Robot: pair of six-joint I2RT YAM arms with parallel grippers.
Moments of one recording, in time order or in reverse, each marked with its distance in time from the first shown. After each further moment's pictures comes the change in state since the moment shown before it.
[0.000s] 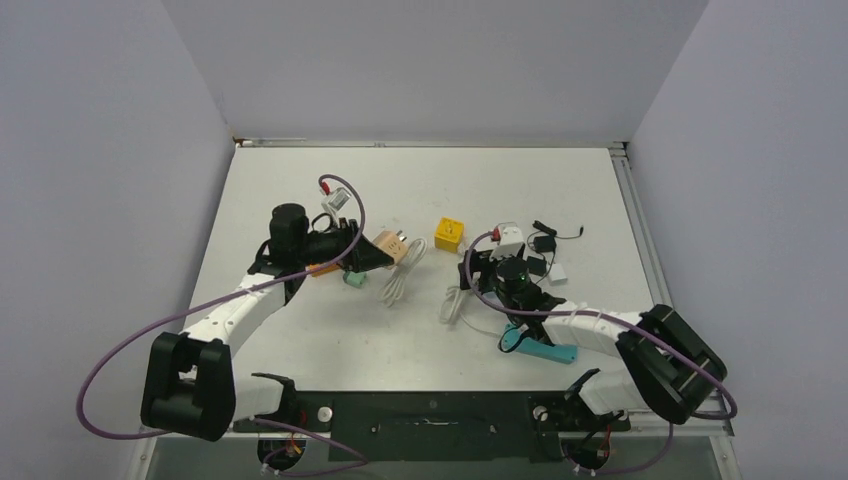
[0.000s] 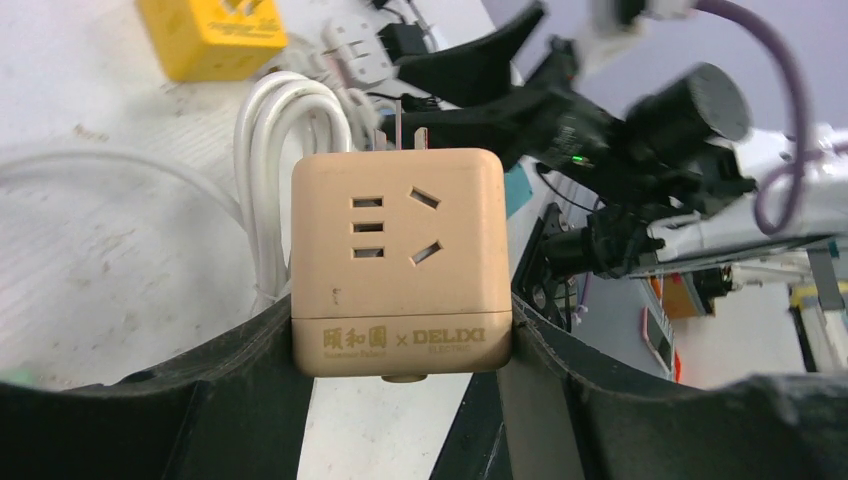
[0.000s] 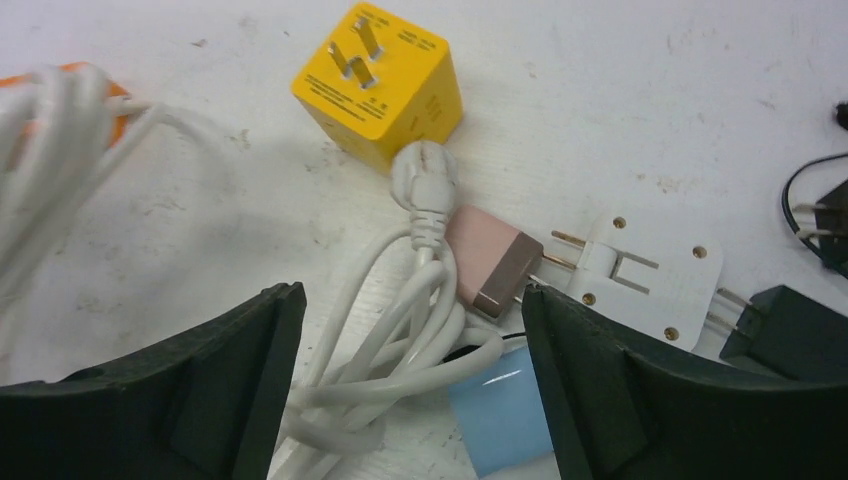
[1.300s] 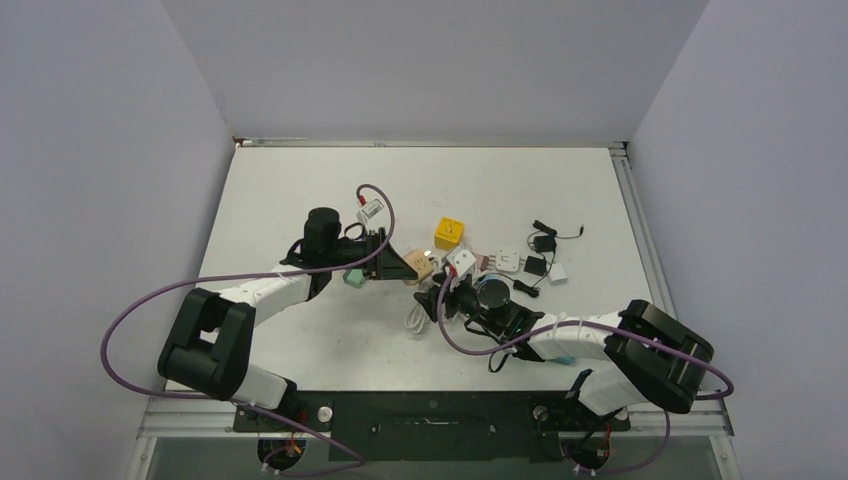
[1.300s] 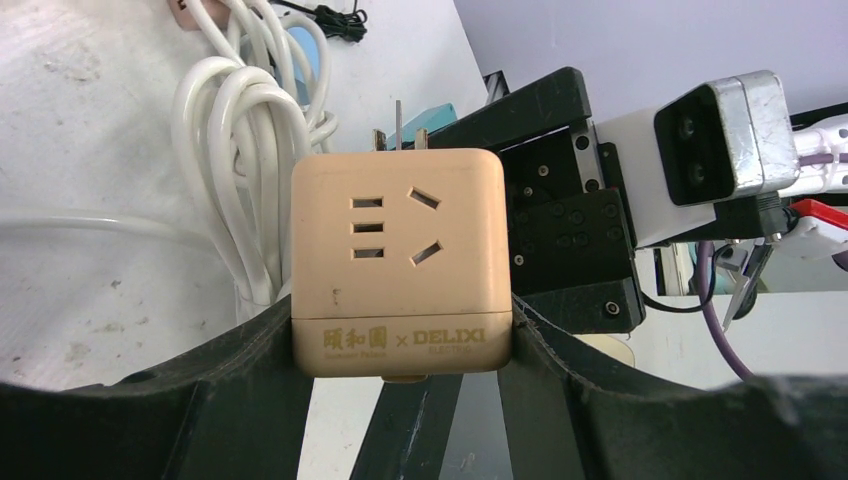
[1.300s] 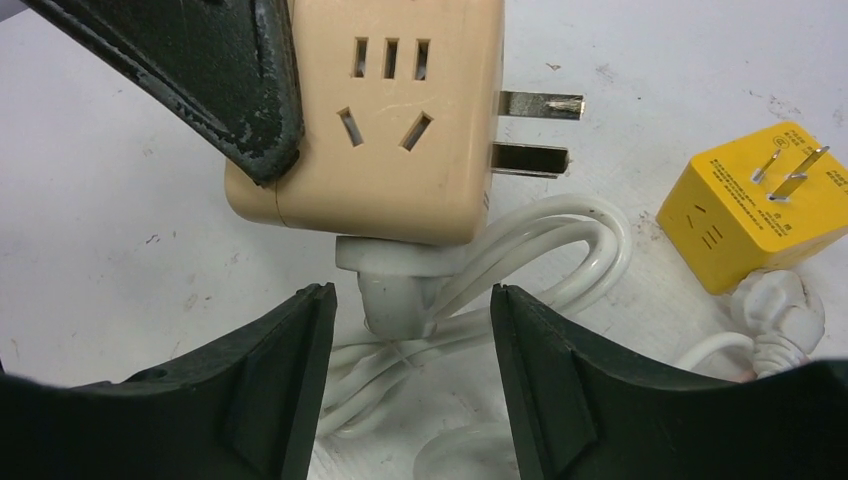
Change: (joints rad) left arm -0.134 0.222 0.003 0.127 0.050 -0.193; right arm 0.257 0.019 -0.042 0.301 -0.278 -0.220
